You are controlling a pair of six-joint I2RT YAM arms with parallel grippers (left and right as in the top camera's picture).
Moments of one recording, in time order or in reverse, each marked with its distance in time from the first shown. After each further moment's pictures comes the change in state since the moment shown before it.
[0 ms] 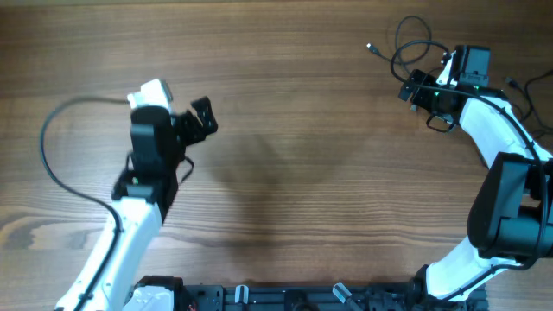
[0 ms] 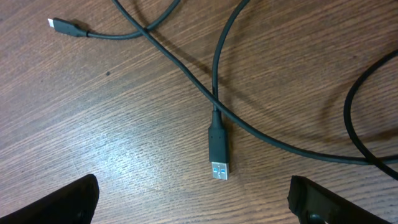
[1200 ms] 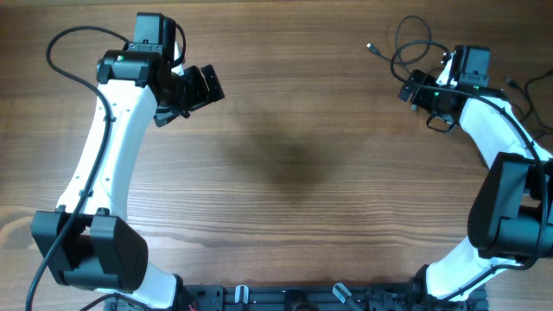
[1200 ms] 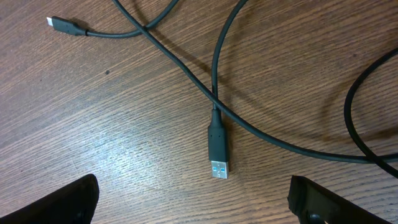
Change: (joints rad) left arm -0.001 0.515 0.962 -1.162 0.155 0.000; right arm 0.000 0.000 0.000 -0.003 0.000 0.000
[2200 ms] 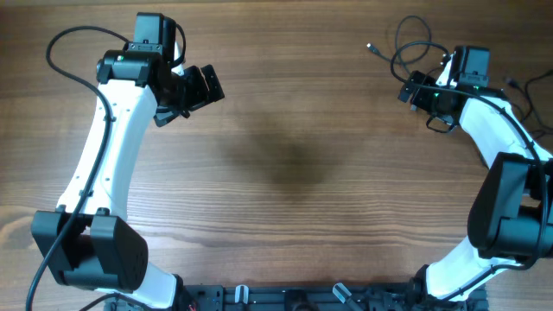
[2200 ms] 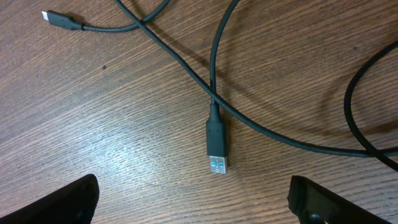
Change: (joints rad) left arm 0.000 0.001 0.000 0.000 0.000 0.000; right arm 0.000 0.000 0.000 -0.014 0.000 0.000
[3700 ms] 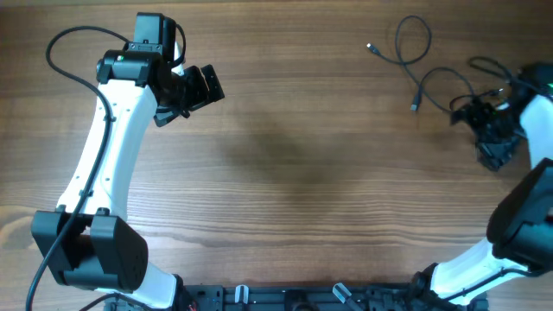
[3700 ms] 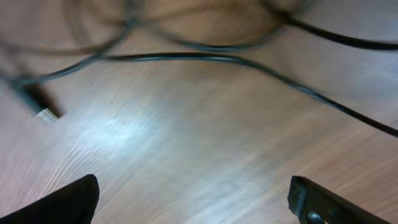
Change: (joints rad) left arm 0.000 0.000 0.000 0.000 0.000 0.000; right arm -0.261 0.000 0.151 -0.554 0.015 0.143
